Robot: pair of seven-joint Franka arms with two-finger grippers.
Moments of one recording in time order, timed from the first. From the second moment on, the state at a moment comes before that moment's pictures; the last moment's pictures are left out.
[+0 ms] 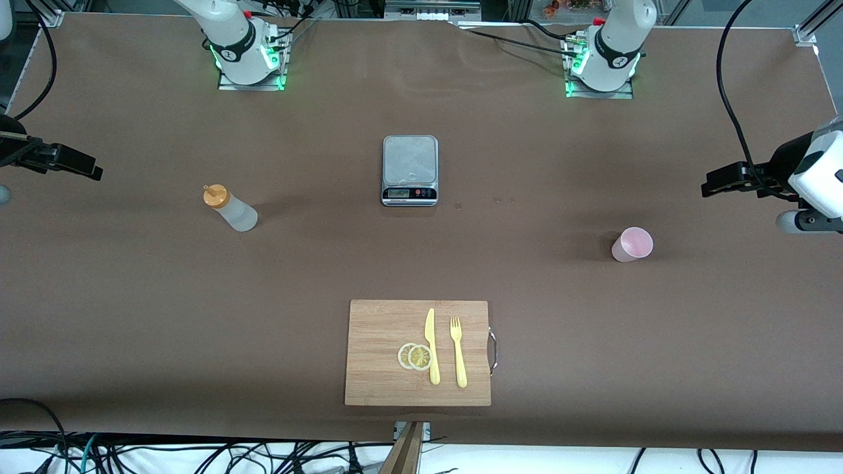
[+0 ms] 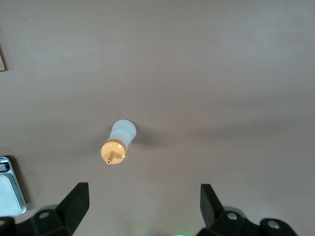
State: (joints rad) left arm 0.01 0.26 -0.01 -1.31 -0.06 1.39 -0.05; right arm 0.09 0.11 -0.19 -1.54 0.02 1.53 0.03
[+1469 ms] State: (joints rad) left arm -0.03 0.30 -0.02 -1.56 -0.01 1.72 -0.04; right arm 0.09 0.11 -0.19 -1.54 0.02 1.53 0.03
